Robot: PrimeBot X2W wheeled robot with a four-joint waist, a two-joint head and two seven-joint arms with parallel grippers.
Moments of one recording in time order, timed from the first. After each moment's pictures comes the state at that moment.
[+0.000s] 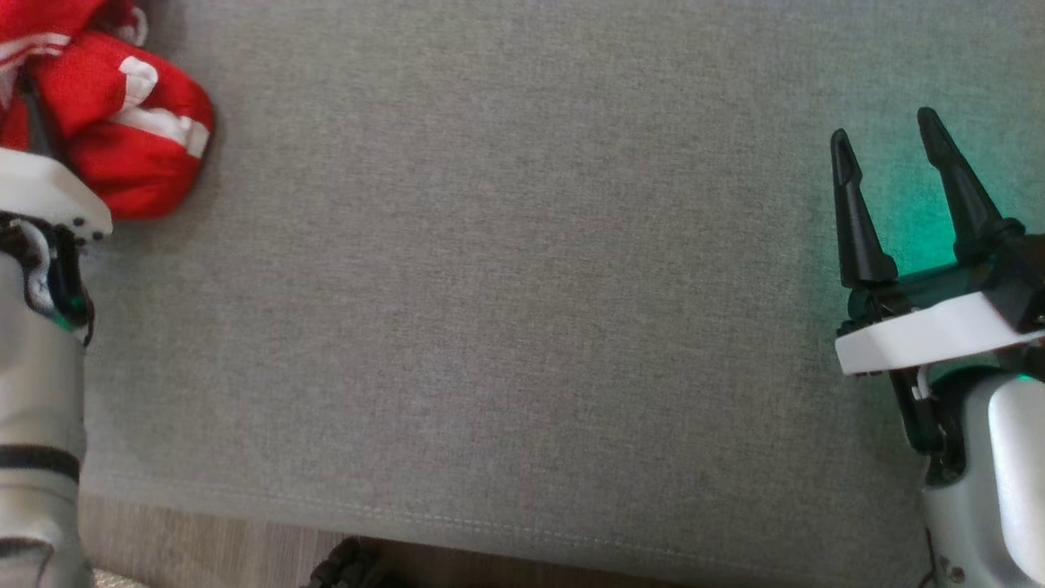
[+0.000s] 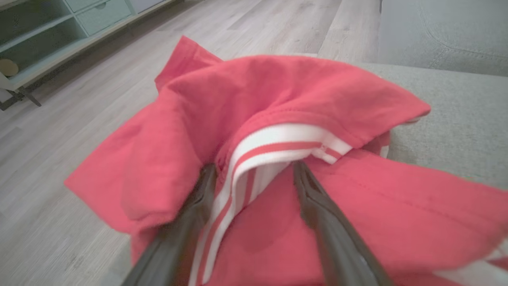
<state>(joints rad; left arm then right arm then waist) -0.81 0.31 -0.01 0.94 -0.29 0.03 -0.26 -0.23 -0.14 0.05 -0.13 0.06 0.12 0.04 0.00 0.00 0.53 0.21</state>
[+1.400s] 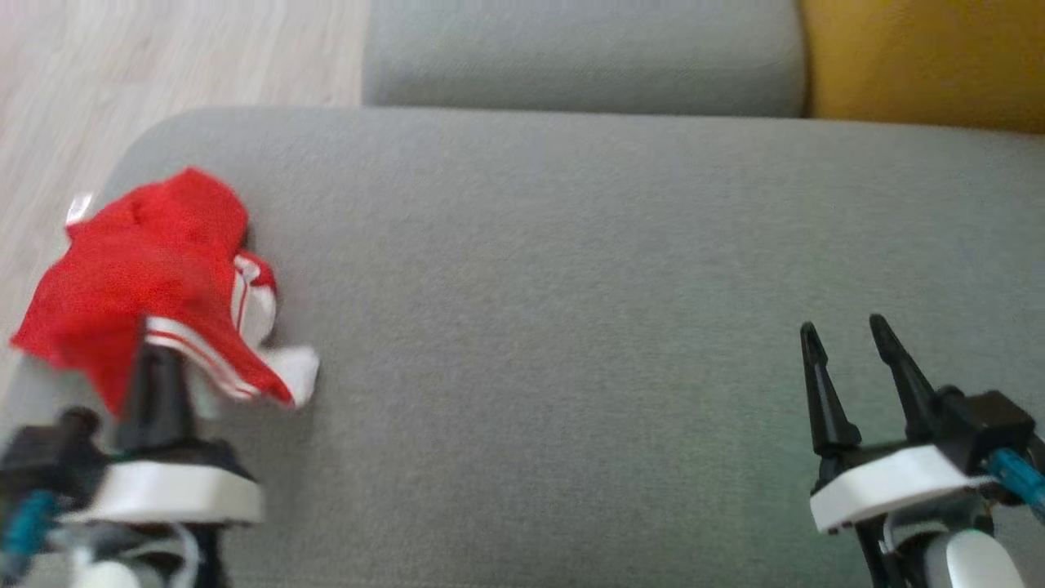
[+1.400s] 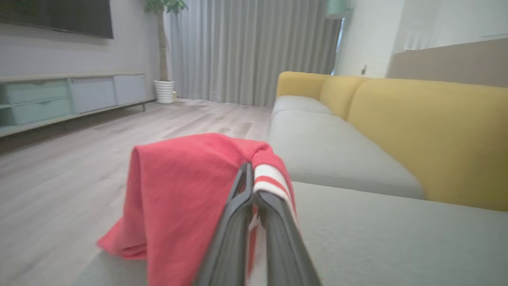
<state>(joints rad) 0.09 0.19 -0.04 -0.20 -0.27 0.14 -0.10 0.07 -0.05 0.01 -0.06 0.11 0.12 0.02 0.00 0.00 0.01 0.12</state>
